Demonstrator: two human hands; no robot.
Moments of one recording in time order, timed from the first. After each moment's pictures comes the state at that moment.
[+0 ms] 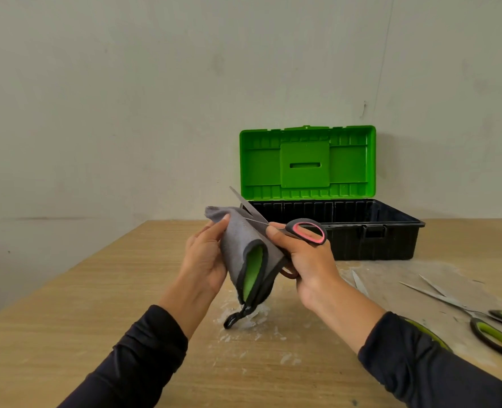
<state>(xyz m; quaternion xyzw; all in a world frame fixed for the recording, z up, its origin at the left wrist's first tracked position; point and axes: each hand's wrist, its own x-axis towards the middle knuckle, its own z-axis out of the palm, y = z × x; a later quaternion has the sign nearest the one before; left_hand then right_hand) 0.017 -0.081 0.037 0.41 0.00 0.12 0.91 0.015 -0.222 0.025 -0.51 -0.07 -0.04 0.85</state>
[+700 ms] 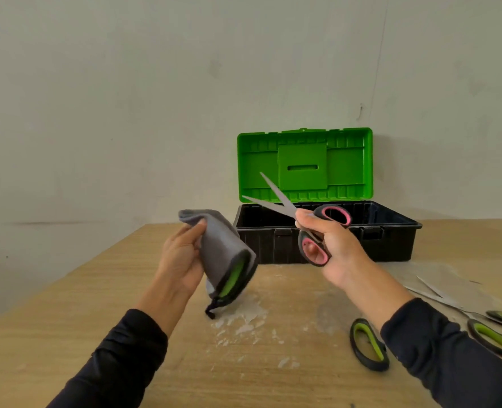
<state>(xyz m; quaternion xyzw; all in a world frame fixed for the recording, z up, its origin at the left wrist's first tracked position) 0.016 -0.051 0.038 0.43 0.00 0.15 0.89 0.023 -0.261 0.053 -0.54 -0.05 0.01 0.84</state>
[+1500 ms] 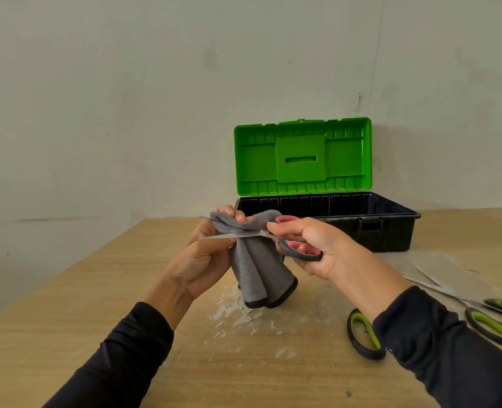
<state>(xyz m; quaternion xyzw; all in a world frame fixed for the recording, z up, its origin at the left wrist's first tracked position) 0.013 -0.065 0.028 0.42 -0.37 -0.06 0.83 0.015 -0.249 0.059 -0.57 -0.04 0.16 0.81</state>
